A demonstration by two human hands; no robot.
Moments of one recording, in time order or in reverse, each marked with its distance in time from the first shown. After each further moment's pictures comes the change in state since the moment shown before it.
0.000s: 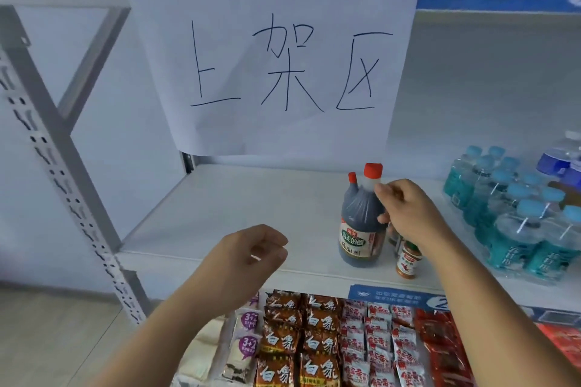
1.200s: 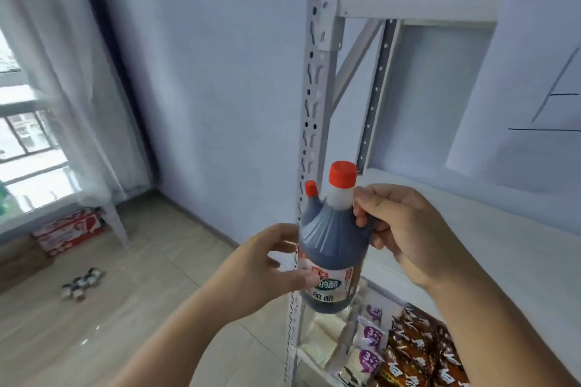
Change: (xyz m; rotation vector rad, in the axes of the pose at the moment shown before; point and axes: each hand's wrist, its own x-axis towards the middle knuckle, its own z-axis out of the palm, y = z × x) left_hand -0.157 -0.138 -0.186 -0.139 0.242 -0.329; right_hand -0.145 -0.239 0.231 0.573 -0.802 -0.275
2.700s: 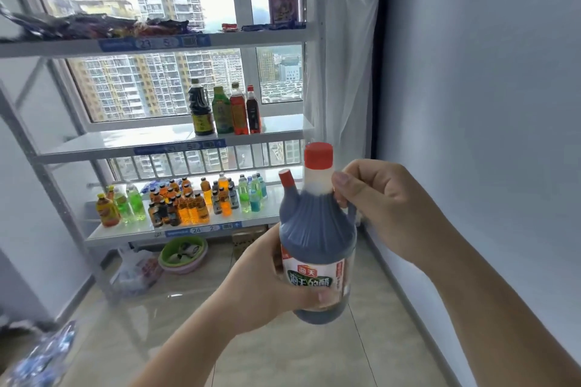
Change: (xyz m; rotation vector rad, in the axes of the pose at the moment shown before) left_hand 0.035 -0.218 -0.372 0.004 0.776 -0.367; right_hand 0.371 -0.030 0.447 -0.033 -0.803 -0.532
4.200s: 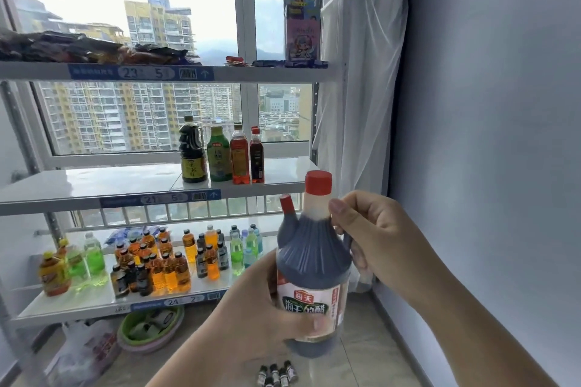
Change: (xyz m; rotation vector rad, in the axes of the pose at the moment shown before) left_hand 0.231 -0.094 -0.154 -0.109 -0.053 0.086; right_hand 0.258 0.070 0.089 -0.040 0.099 0.095
